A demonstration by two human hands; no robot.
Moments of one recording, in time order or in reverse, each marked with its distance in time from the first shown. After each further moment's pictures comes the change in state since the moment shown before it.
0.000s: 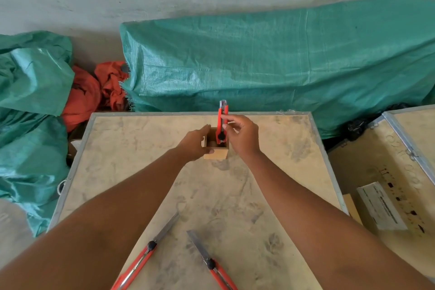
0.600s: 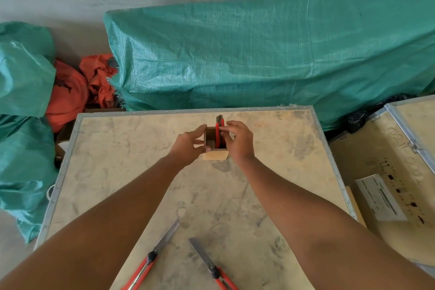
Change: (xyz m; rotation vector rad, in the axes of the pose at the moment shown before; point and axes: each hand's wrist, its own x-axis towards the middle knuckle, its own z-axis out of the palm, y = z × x) left_hand 0.014 -0.029 0.007 -0.230 0.090 -0.012; right_hand 0.000 0.049 0.042 -0.207 -0.019 0.087
